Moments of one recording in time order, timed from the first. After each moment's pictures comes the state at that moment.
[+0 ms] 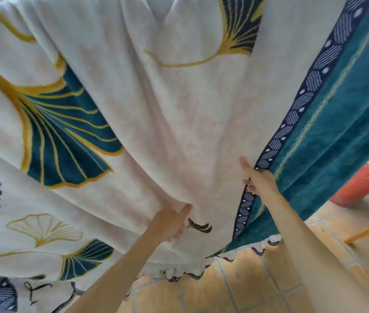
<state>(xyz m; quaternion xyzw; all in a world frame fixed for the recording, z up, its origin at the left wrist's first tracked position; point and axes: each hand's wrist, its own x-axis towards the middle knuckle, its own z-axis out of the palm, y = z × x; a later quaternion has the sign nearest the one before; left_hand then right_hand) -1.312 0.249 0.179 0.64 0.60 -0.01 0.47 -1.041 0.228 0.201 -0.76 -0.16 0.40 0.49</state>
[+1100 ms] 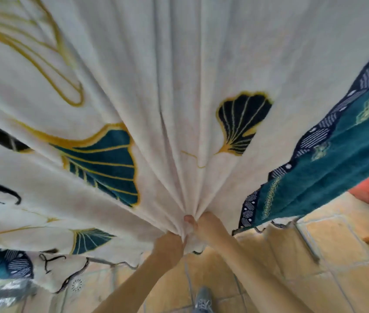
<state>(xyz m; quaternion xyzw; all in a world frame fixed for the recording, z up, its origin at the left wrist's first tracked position) -1.344 0.212 0.086 0.69 0.63 -0.17 0.31 -1.209 0.217 0.101 -0.73 -0.50 0.44 0.13</state>
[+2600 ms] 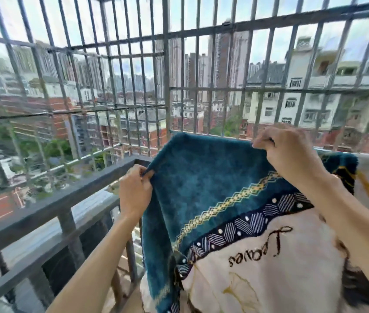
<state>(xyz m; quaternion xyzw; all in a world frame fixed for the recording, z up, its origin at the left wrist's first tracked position) -1.876 0.274 0.405 0.46 0.70 0.54 -0.11 -1.557 0.325 0.534 -0.42 -0.81 -0.11 0.39</state>
